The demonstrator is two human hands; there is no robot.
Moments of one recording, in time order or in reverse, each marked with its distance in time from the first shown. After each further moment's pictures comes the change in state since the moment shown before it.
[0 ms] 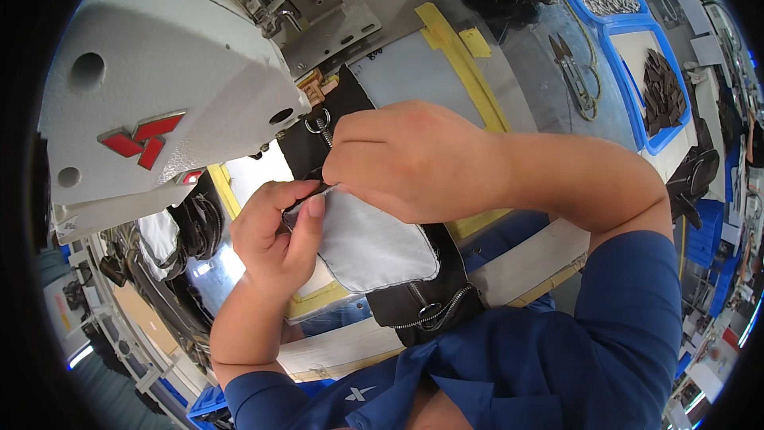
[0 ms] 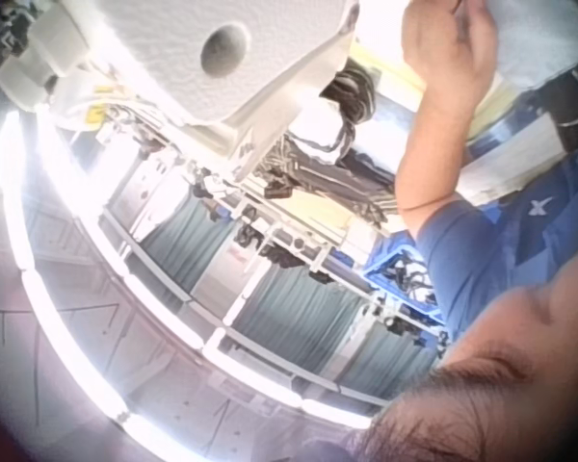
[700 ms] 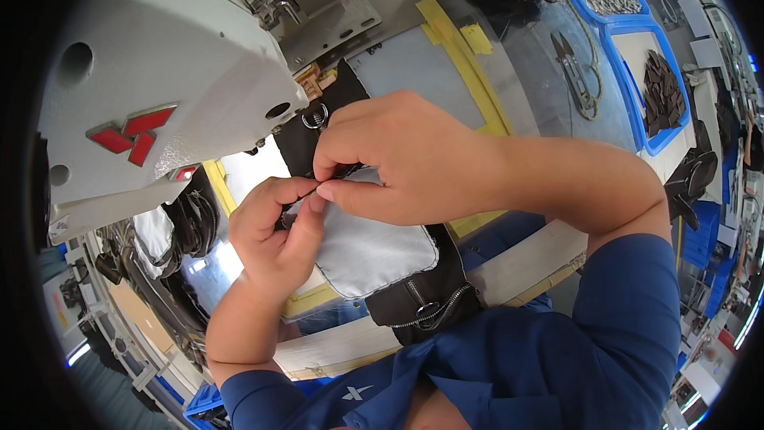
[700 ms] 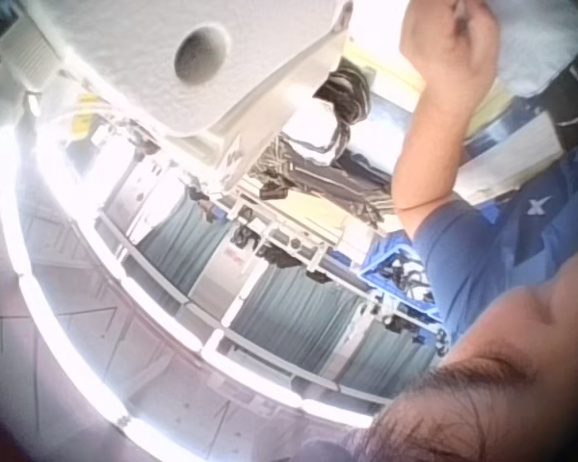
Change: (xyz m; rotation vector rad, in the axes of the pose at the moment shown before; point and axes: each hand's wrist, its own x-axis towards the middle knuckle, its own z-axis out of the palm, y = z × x) left_hand 0.001 0.001 0.000 -0.096 -0.044 -0.067; right_hand 0.008 -0.009 0.001 0.288 -0.056 0.354
